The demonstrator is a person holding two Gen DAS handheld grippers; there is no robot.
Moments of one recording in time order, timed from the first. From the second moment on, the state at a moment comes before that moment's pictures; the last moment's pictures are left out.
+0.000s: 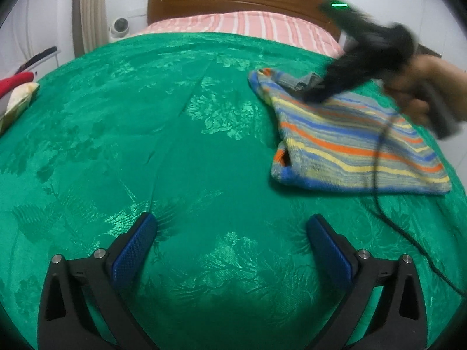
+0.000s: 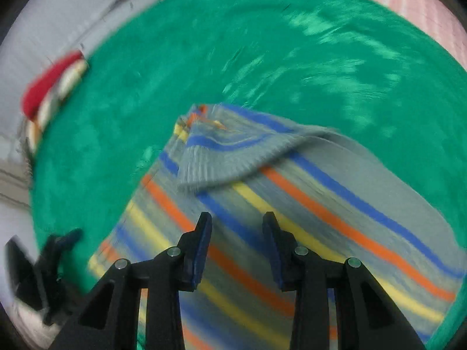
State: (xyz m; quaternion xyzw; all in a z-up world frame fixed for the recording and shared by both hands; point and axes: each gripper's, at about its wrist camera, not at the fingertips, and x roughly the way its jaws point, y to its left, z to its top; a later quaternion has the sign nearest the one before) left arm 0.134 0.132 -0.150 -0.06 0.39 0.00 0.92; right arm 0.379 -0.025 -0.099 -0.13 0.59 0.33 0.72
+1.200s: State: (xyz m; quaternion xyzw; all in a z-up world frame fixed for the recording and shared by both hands) left arm 0.139 0.128 -0.153 -0.05 0.39 0.01 0.92; right arm 0.157 -0.306 -0.131 -0.03 0.49 0.20 0.85
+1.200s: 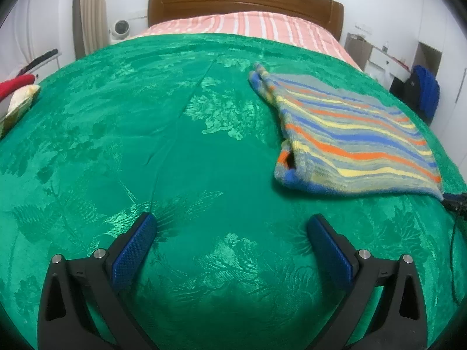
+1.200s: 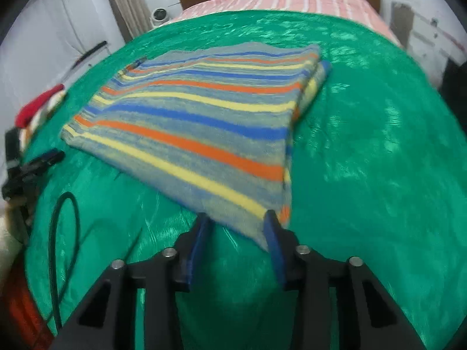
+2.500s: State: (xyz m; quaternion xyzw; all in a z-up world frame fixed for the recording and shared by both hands) left arm 0.151 -0.150 -0.114 0.16 0.39 -0.26 0.87; right arm 0.113 -0.432 -0.081 0.13 0.44 0.14 0.87
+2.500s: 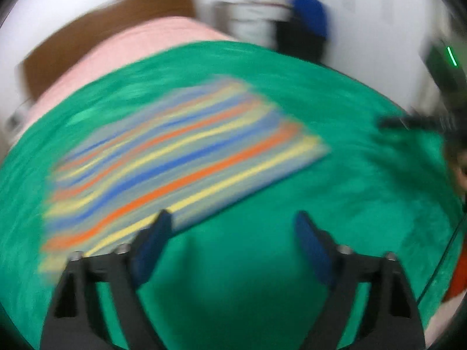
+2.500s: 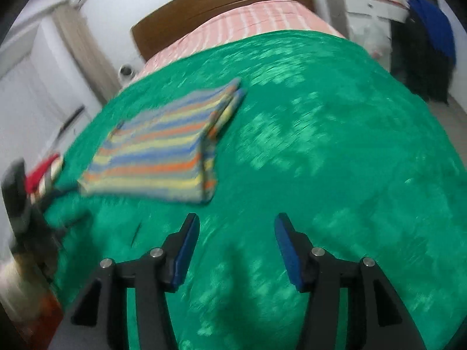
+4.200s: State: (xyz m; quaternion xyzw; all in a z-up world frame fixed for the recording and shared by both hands) left arm 0.187 0.143 -0.144 -0.19 0.46 -0.02 0.87; right arm 0.230 -0.108 -0.107 -0.06 0.47 0.43 0.77
